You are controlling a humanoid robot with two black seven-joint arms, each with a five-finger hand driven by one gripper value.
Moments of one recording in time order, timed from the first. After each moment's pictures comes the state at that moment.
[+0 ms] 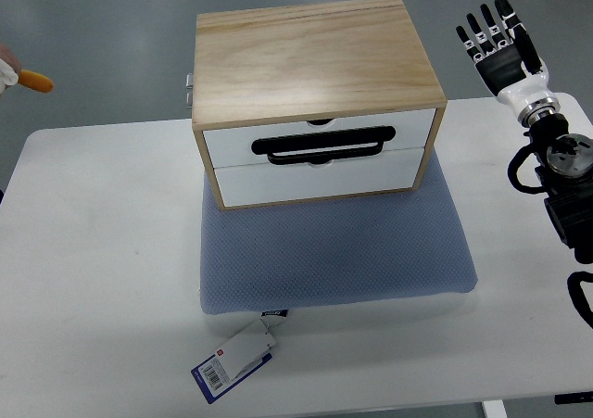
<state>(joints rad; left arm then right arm) -0.01 0.00 -0.09 -0.26 0.00 -0.02 0.01 0.85 -0.18 1.20 0.36 0.18 0.52 0.04</state>
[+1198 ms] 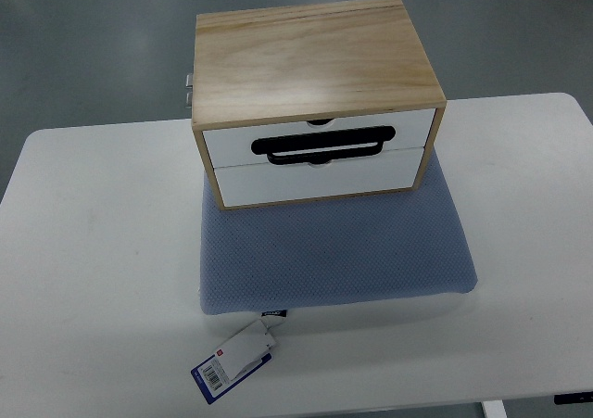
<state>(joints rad) -0.02 0.00 -0.09 -0.27 0.01 -0.03 0.01 1.73 -0.53 0.02 0.77 -0.29 0.55 -0.20</state>
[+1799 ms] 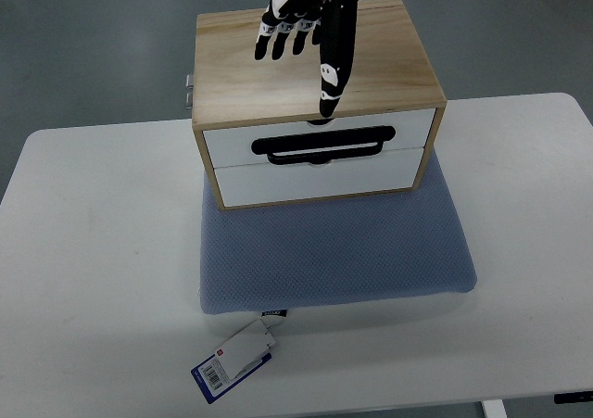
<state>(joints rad) -0.02 0.00 -0.09 -0.27 0.00 -0.03 0.01 2.27 -0.34 -0.38 1.33 -0.11 0.60 -0.50</state>
